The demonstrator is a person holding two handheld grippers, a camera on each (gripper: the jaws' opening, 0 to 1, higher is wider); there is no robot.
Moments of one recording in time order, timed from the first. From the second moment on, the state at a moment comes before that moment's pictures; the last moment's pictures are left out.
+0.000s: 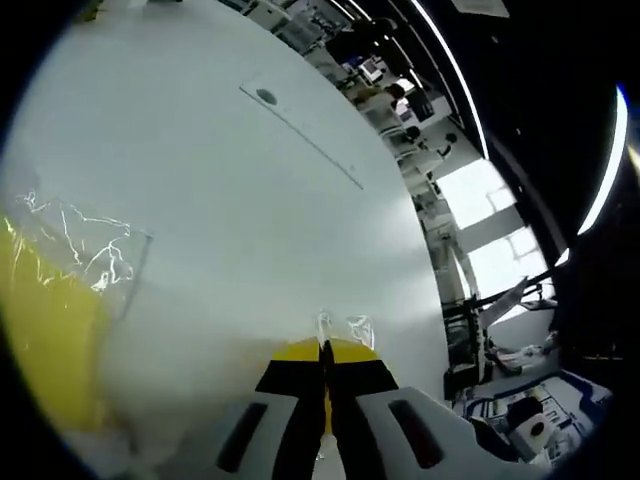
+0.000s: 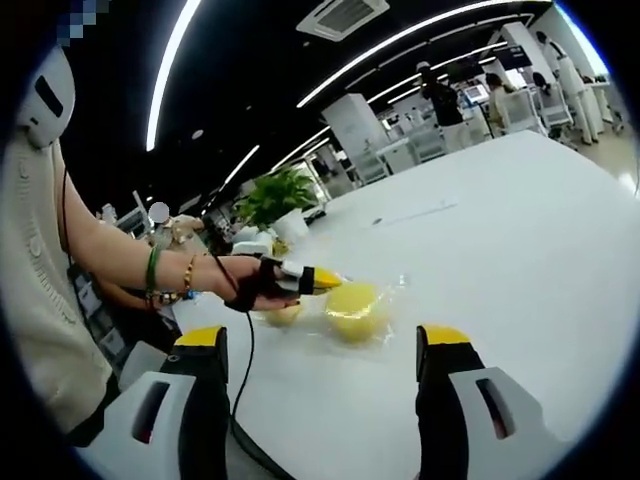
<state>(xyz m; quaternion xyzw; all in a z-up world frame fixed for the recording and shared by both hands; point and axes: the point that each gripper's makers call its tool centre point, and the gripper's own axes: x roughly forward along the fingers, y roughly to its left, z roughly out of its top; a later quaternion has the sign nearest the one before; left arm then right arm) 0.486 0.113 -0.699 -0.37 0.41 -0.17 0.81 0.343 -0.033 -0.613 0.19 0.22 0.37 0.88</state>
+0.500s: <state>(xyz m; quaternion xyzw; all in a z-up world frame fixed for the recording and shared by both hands) 0.464 0.105 -0.655 -0.23 0.37 -0.27 0.86 0.321 -0.017 -0.586 0.17 0.19 0.39 0.89</state>
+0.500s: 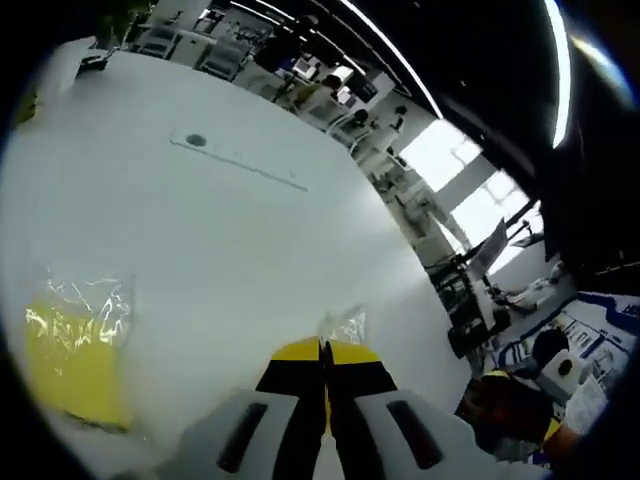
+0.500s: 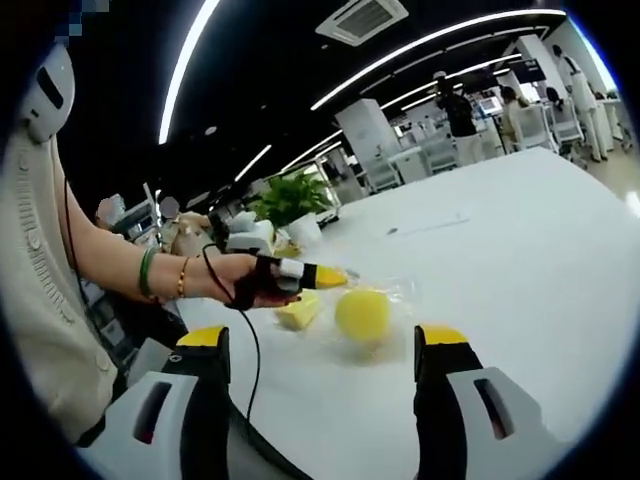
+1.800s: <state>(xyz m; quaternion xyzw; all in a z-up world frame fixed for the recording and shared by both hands) 0.396 0.148 -0.523 0.01 0.19 -0.36 0.91 0.300 0.033 -0.518 0.08 0.15 0.44 0.88</state>
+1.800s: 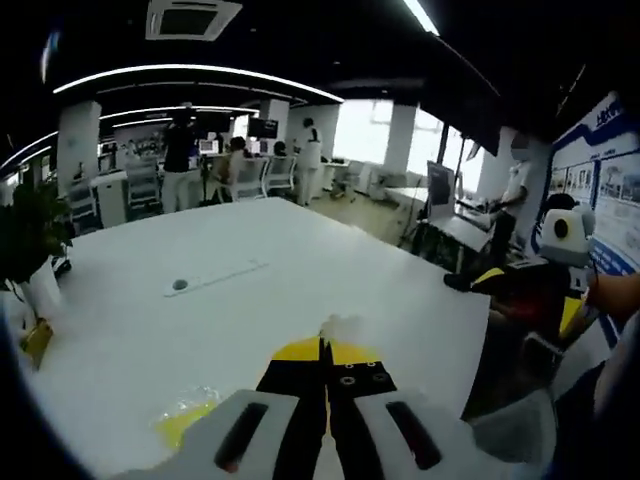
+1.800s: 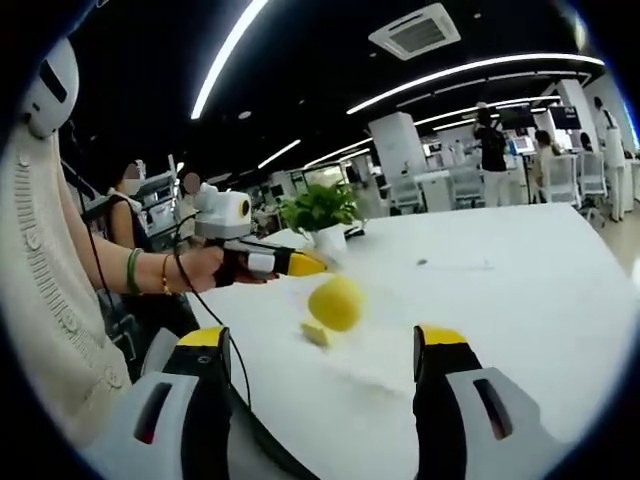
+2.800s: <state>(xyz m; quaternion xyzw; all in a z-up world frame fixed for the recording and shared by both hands) 0.380 0.200 -0.439 0.06 0.10 -0.38 0.92 0.362 0.106 -0.440 -0.09 0.10 0.53 0.84</state>
